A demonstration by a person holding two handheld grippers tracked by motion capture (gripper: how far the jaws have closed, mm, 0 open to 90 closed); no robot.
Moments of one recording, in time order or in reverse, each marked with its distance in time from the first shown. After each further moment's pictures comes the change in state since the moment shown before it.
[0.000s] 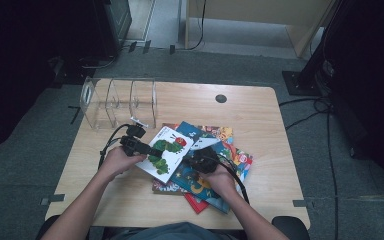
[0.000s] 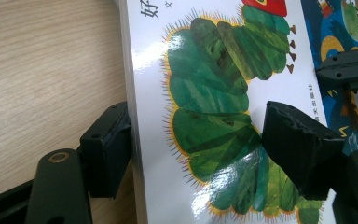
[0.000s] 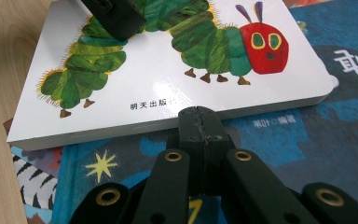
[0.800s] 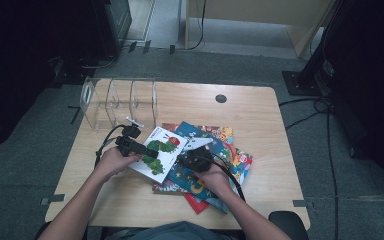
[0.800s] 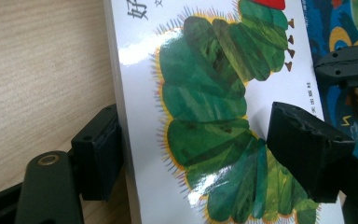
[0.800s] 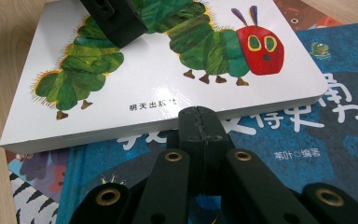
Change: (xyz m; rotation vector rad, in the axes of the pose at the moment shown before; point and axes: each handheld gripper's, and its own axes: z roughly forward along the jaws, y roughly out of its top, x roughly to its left) left arm 0.010 -0.005 -0.005 0.033 -0.015 -0.034; right arm 0.008 0.008 0.012 -0.011 0.006 -0.055
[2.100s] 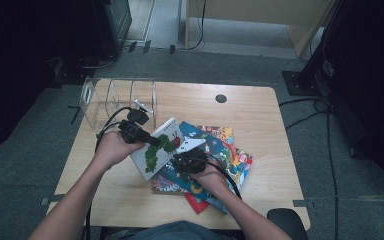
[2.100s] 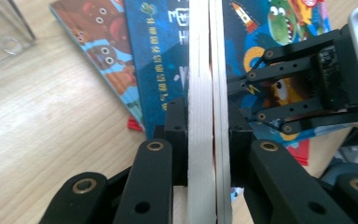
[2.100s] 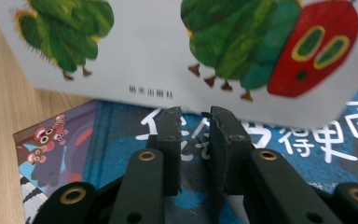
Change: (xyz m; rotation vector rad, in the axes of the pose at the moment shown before) left arm -0.077 0.040 -0.059 0.041 0.095 0.158; right arm 0.011 0.009 0.008 0.012 0.023 -0.084
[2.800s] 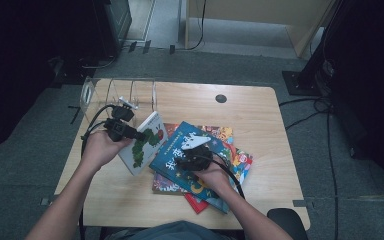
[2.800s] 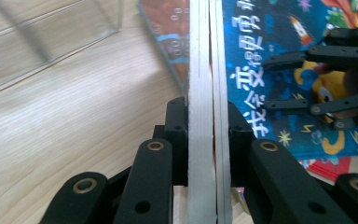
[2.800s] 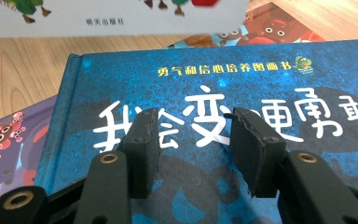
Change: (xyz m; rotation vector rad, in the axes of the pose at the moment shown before) left arm 0.021 -0.018 -0.025 -0.060 0.151 -0.147; right arm -0.014 -0.005 -0.005 -0.005 -0.071 0.020
